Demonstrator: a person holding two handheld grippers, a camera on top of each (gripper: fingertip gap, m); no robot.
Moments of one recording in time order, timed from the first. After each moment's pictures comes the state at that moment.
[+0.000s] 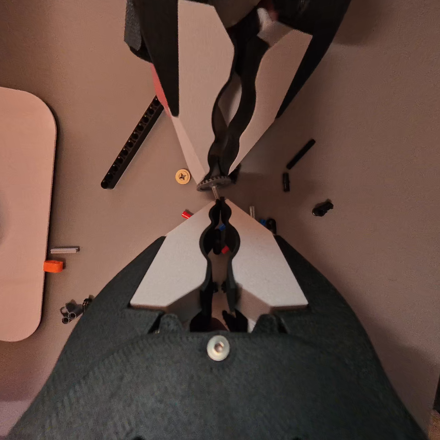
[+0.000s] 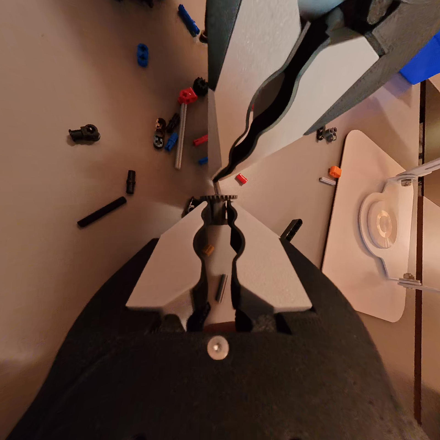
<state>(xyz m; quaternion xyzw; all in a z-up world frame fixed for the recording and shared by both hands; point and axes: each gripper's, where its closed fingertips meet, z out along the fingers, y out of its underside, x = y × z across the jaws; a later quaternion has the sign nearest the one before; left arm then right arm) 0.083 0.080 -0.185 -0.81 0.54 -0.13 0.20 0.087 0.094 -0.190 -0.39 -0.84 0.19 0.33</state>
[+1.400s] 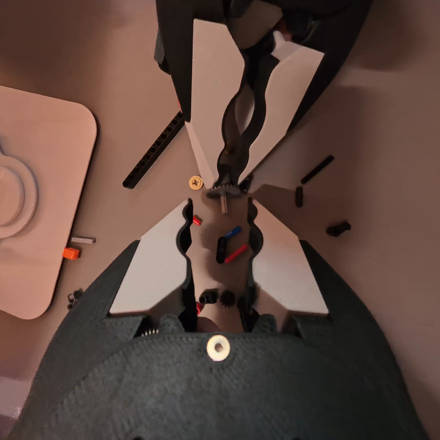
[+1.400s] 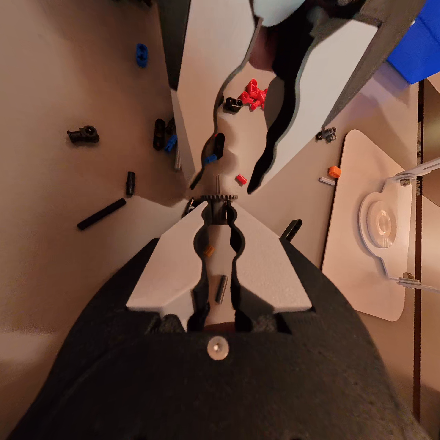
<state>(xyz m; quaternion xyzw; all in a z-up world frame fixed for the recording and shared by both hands) 0.084 0.089 -0.185 -0.81 0.50 -0.09 0.29 0.086 0.093 -0.191 -0.39 -0.84 0.19 0.33</state>
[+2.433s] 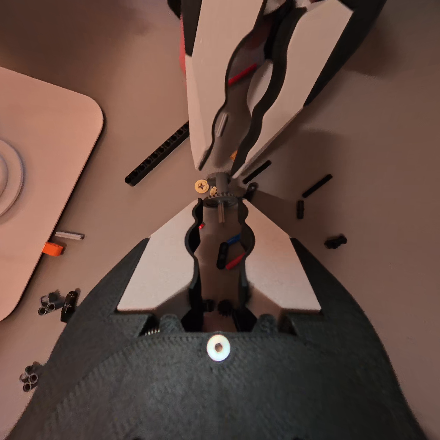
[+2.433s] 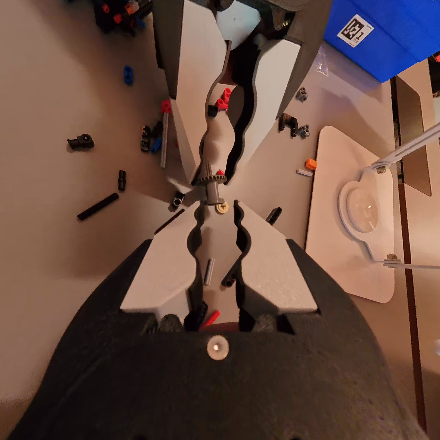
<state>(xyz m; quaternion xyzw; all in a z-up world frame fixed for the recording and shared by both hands) 0.087 0.096 -0.181 -0.82 0.45 -0.15 0.31 0.093 0.107 -0.168 -0.41 -0.82 0.22 0.34</state>
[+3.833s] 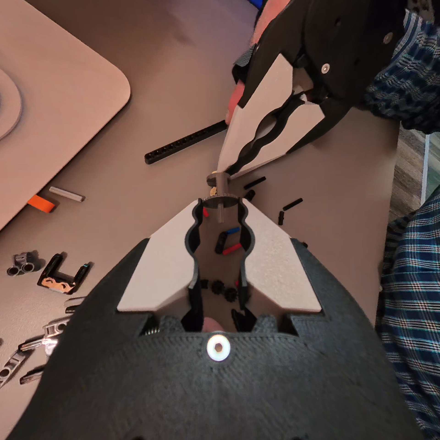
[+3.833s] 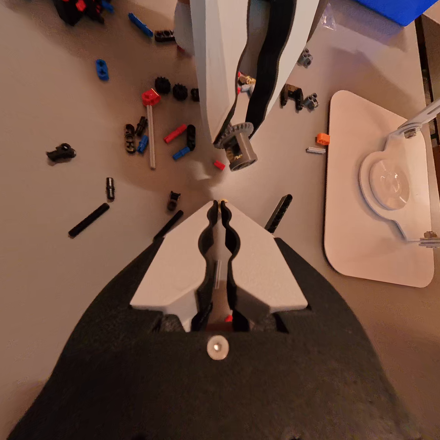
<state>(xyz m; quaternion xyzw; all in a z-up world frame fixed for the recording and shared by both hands) 0.066 0.101 -0.156 -0.86 0.32 -0.29 0.28 0.089 0.113 -0.185 -0.47 -0.79 0.22 0.31</state>
